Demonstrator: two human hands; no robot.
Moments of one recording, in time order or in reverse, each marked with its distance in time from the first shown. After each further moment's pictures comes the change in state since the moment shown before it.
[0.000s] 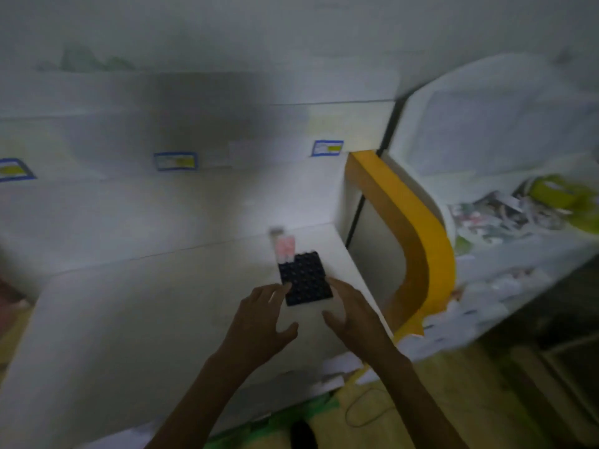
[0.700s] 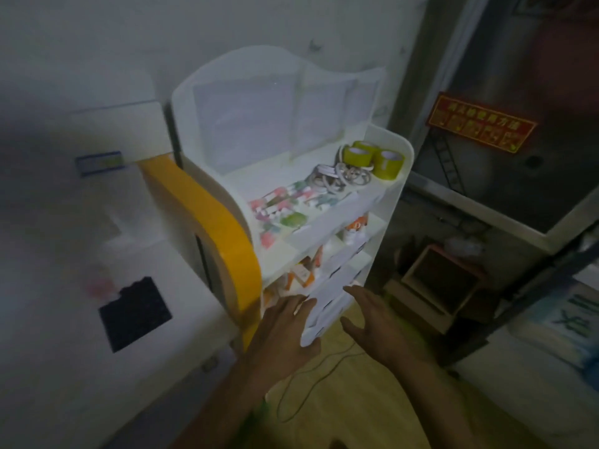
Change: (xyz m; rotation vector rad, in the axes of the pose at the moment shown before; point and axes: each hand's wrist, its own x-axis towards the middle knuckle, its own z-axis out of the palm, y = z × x) left_hand 0.045 0.251 0.126 -0.110 -0.202 0.514; right_hand -0.190 0.138 -0.179 -0.279 0.290 0.452
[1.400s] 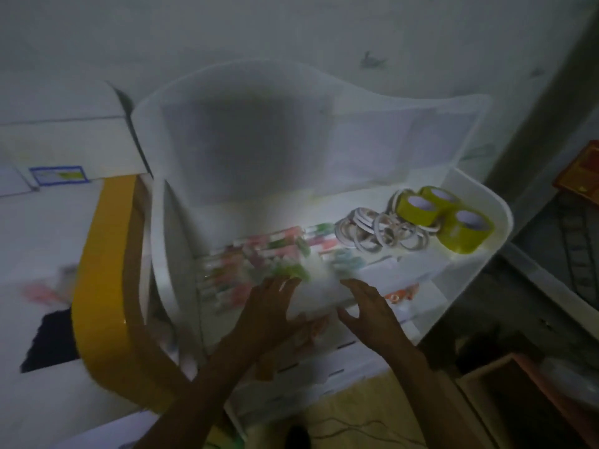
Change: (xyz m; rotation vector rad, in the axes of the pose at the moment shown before) left_hand 0.236 -0.036 0.037 0.106 0.115 -0.447; right_hand 0.292 0.140 -0.007 0.101 -0.213 -0.394
